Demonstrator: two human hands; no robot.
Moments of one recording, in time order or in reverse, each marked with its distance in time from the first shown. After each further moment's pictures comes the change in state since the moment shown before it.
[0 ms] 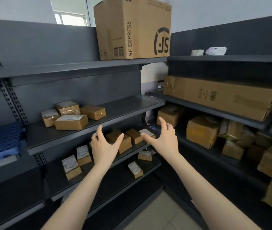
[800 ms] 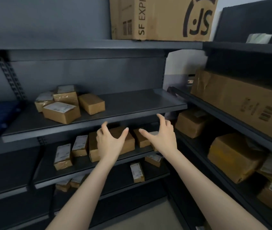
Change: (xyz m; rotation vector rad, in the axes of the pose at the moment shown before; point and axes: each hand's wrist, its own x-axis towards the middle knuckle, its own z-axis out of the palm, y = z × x) left_hand 0.086 0.024 0.158 0.079 0.217 -0.209; right_hand 0.193 0.085 0.059 0.052 -0.244 -0.170
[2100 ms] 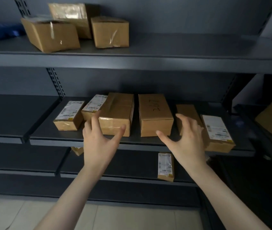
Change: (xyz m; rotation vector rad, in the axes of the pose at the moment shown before) left_hand 0.044 -0.203 0.119 0.169 0.286 -0.080; right_hand 0.091 0.167 0.234 0.018 -0.139 -0.321
